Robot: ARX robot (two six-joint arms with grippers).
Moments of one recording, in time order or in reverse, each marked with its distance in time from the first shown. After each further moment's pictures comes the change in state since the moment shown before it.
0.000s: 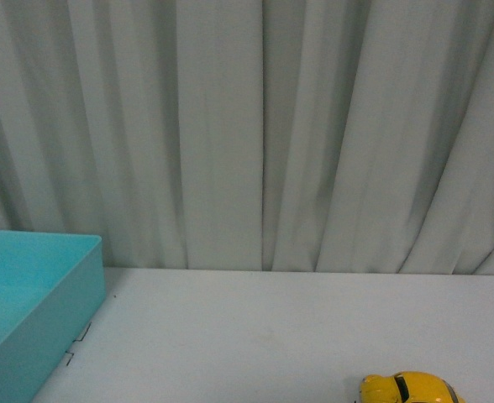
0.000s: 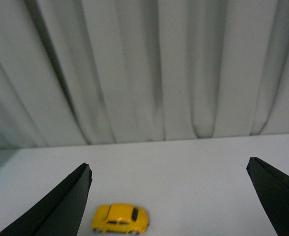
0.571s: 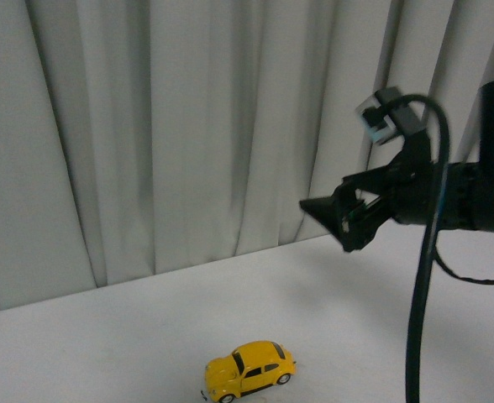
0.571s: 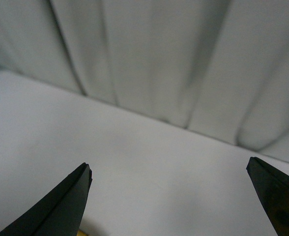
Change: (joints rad) left arm 0.000 0.000 0.000 0.000 0.000 0.000; right arm 0.133 1.260 0.603 0.360 -0.111 -0.359
